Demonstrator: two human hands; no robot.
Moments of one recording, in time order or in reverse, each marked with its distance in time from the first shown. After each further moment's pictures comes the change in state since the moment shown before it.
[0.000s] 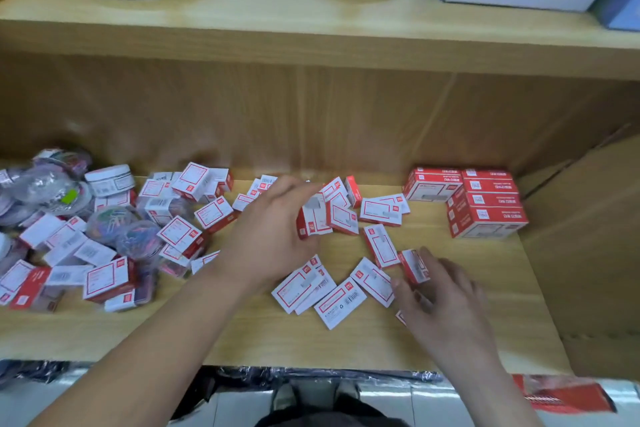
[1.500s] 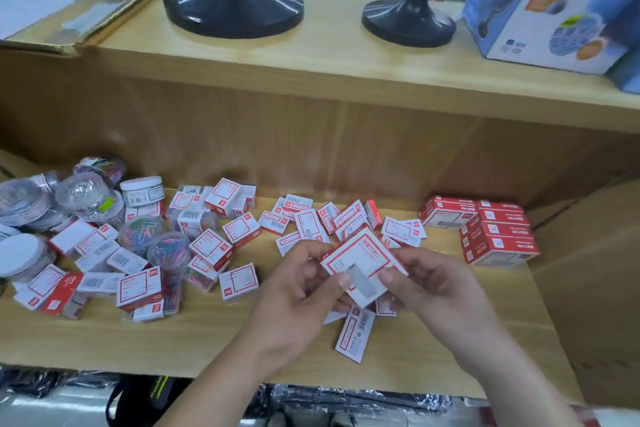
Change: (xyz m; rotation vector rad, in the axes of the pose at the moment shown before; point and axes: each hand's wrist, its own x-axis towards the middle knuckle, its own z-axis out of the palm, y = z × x) left_hand -0.070 0.025 -0.004 -1.112 0.007 -0.383; right_hand 0.000 -0.111 -0.053 0.943 -0.373 -0.080
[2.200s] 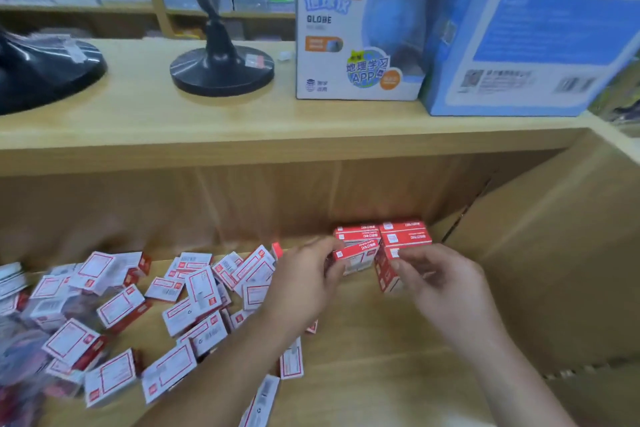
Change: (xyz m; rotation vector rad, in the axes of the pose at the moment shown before) left_hand 0.142 -0.030 0.134 0.871 -0.065 0.481; right_hand 0.034 0.025 -0.160 -0.589 0.505 -0.283
